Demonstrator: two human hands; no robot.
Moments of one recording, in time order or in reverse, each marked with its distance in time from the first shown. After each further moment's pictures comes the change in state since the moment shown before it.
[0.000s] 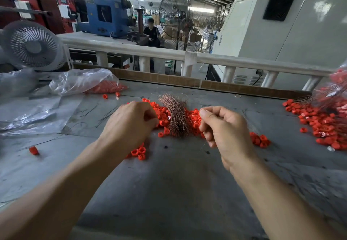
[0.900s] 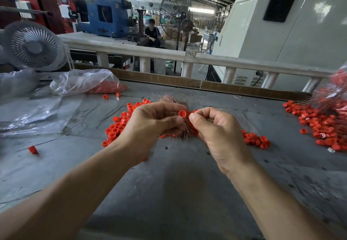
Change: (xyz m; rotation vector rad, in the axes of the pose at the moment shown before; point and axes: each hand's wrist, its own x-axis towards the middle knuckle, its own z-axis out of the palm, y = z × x) left_hand -0.014 0.035 0.008 -1.219 -0.271 -0.168; right_hand -0.003 0.003 0.012 0.008 -0.145 -0.146
